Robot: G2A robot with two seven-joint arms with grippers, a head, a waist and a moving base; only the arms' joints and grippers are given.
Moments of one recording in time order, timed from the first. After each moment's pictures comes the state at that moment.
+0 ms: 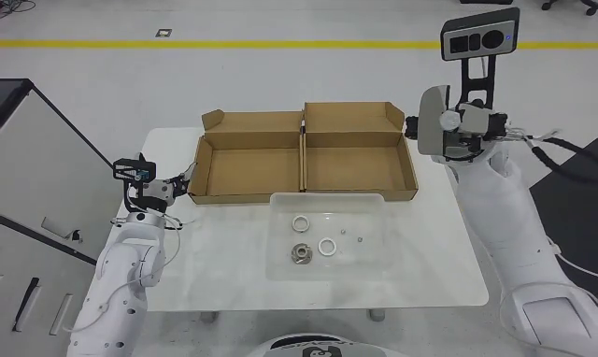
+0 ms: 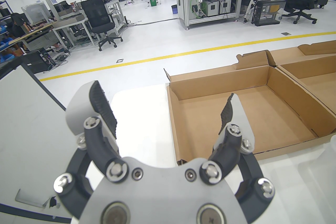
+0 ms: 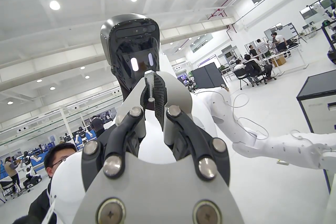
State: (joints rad) left arm 1.73 -1.15 -1.60 -1.80 1.33 0.00 0.00; right arm -0.96 -1.11 1.18 -1.80 1.29 -0.40 1.25
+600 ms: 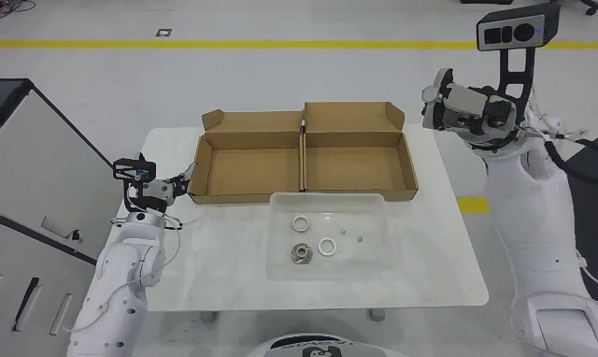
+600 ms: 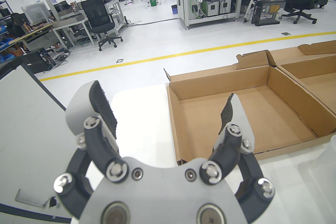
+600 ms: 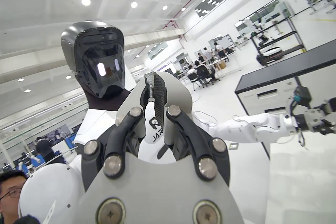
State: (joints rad) left arm 1.73 -1.15 -1.60 -1.80 1.33 0.00 0.00; right arm -1.03 -1.08 1.42 -1.79 0.97 -0.33 1.19
